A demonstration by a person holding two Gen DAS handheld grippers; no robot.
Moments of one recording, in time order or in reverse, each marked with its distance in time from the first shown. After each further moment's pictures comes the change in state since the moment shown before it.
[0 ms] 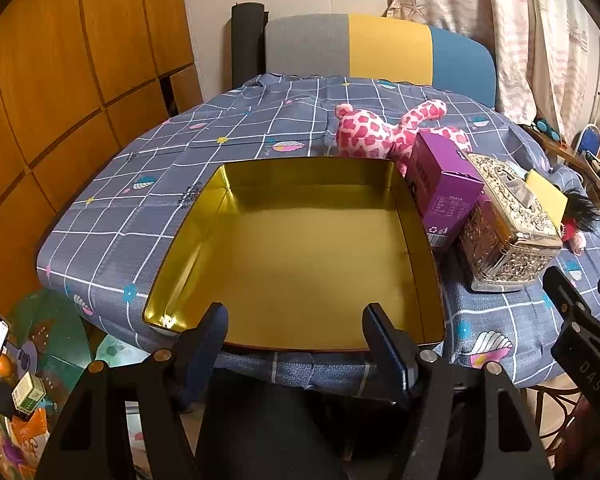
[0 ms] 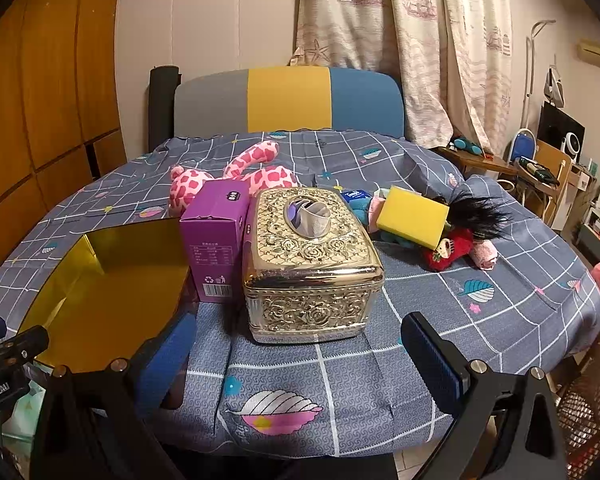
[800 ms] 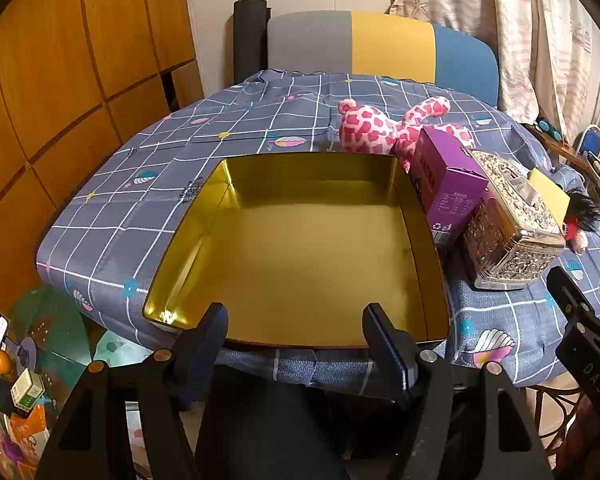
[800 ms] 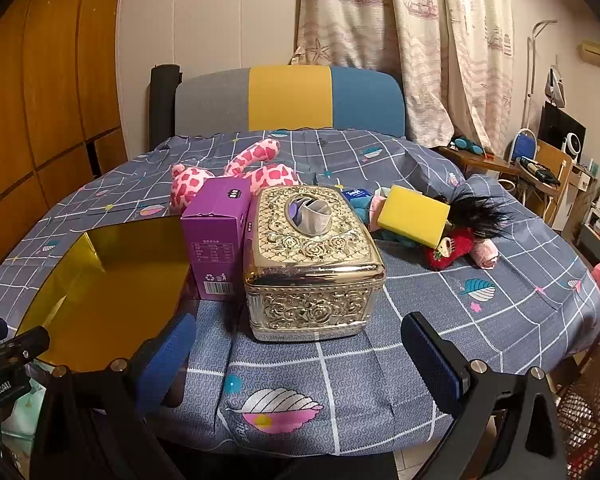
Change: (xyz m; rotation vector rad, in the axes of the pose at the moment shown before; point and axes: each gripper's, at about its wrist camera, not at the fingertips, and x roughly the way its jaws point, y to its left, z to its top) left arm 0.003 0.004 -0.001 -0.009 0.013 -0.001; right arm 0.000 0.001 -0.001 -0.003 0.002 0.005
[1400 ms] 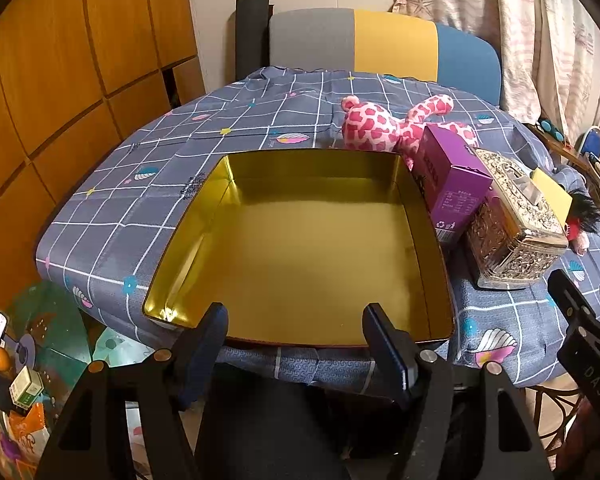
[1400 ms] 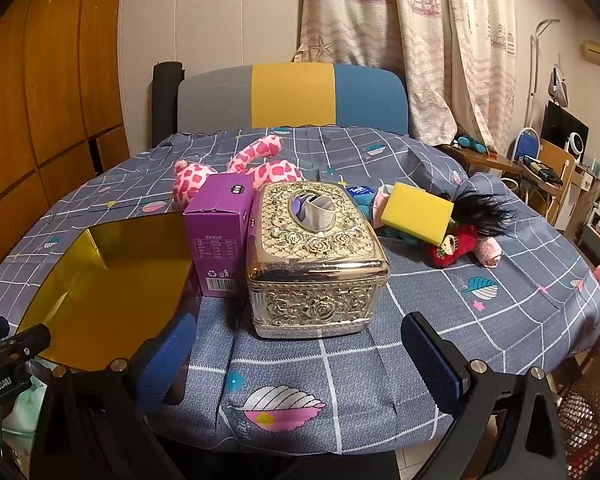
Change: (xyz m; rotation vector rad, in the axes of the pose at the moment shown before) left arm 0.003 0.002 -0.001 -0.007 0.012 0.003; right arm 0.002 0.000 -0.001 -0.005 0.014 0.005
